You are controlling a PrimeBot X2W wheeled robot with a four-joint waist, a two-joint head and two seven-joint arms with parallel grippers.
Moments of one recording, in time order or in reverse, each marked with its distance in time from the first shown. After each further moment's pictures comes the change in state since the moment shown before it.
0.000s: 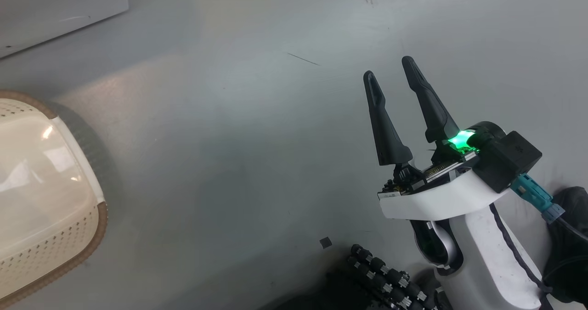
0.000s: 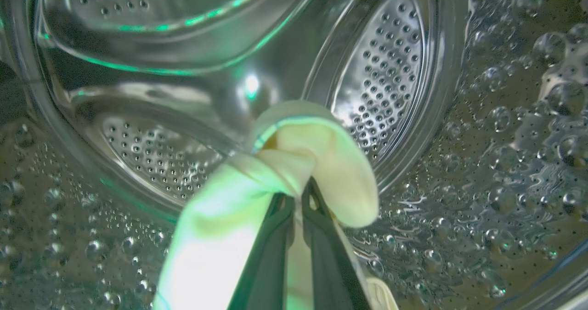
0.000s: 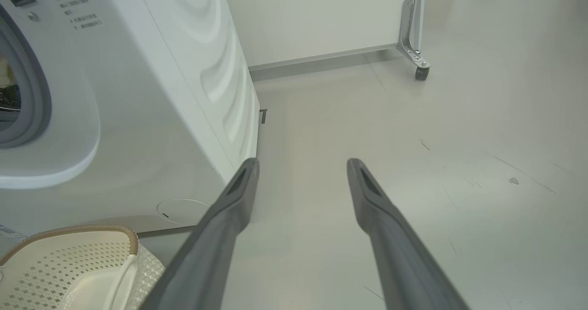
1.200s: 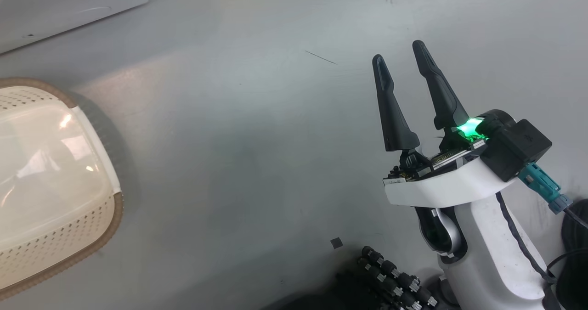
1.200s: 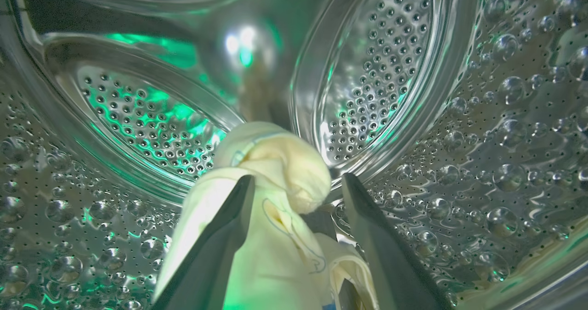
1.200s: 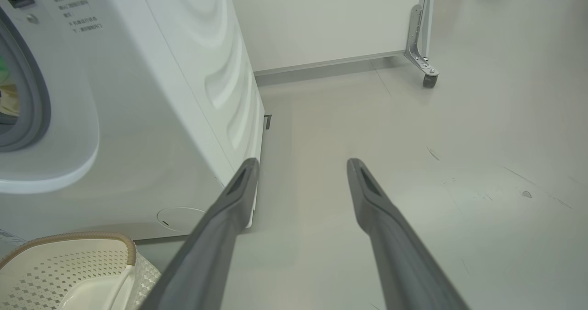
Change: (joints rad) left arm -0.033 -0.089 -0.043 0.212 -0.004 0.017 -0.182; right arm -0.035 0.002 -0.023 0.009 -0.013 -0.018 0.000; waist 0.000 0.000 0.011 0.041
